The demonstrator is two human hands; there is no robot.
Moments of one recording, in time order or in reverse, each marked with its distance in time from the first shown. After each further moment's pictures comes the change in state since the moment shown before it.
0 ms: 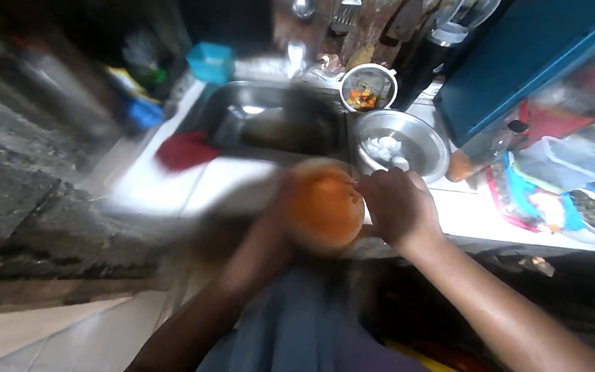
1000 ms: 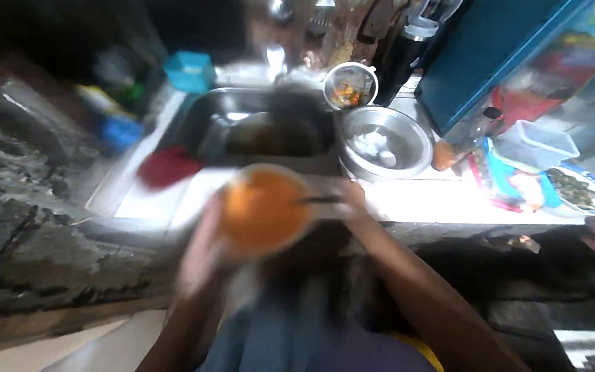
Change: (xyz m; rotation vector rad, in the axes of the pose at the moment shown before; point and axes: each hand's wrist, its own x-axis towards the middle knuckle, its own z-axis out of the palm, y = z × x) left_hand 0.013 -0.014 -0.069 -0.035 0.158 0.165; right_hand 0.021 -0.011 0.094 0.273 -1.042 0.950
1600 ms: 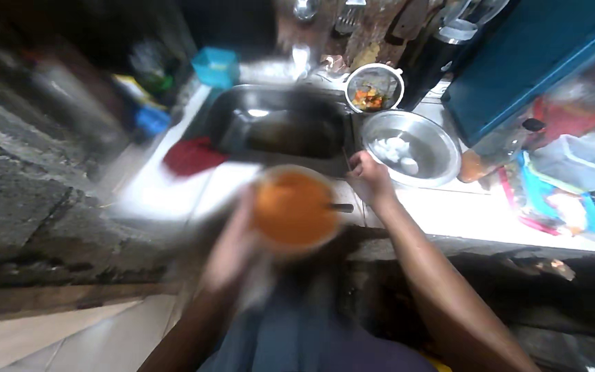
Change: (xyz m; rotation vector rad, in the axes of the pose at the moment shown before) left_hand -0.005 0.002 0.006 0.077 -0.030 -0.025; right_hand 0.004 0.010 -0.030 0.413 0.293 -0.289
